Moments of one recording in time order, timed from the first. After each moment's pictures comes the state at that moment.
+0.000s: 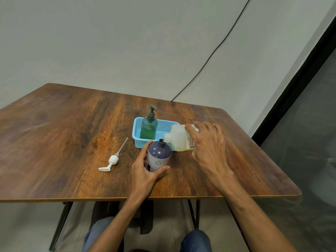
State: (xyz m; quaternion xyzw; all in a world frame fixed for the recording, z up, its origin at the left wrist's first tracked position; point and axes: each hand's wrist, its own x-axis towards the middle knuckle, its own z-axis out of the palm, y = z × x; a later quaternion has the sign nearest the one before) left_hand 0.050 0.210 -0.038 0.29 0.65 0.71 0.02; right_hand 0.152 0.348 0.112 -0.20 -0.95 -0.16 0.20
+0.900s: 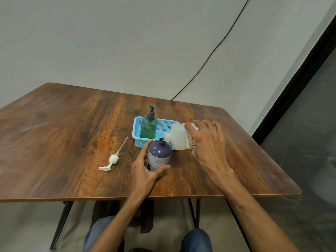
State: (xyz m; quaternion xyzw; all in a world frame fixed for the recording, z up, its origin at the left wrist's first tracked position) left_hand 0.047 0.209 -0.040 0.29 0.65 0.70 0.02; right_hand 0.149 0.345 0.114 -0.20 -0.95 -0.17 0.19
